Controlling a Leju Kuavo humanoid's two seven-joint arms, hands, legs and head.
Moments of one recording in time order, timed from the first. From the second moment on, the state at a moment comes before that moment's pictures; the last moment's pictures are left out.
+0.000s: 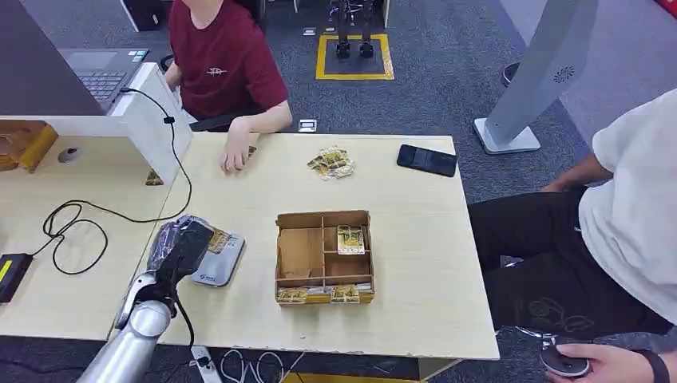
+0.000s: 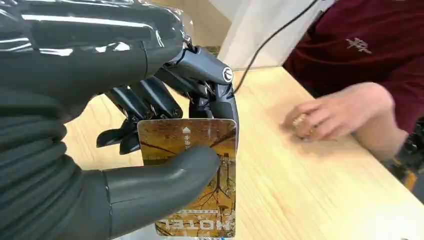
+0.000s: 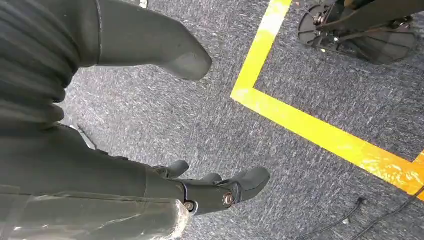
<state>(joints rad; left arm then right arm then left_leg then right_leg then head) -0.28 0.17 -0.10 -1.19 -0.46 0.21 -0.09 0.01 0.13 -1.12 -0.23 1.57 -0.19 -0.22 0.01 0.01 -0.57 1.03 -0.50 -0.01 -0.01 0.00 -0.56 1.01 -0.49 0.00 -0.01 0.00</state>
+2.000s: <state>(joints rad) -0.34 0.10 -0.07 -1.28 -0.63 0.56 -0.38 0.02 0.17 -1.10 -0.27 1.57 -0.20 -0.23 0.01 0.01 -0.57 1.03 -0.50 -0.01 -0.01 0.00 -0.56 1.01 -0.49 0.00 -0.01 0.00</state>
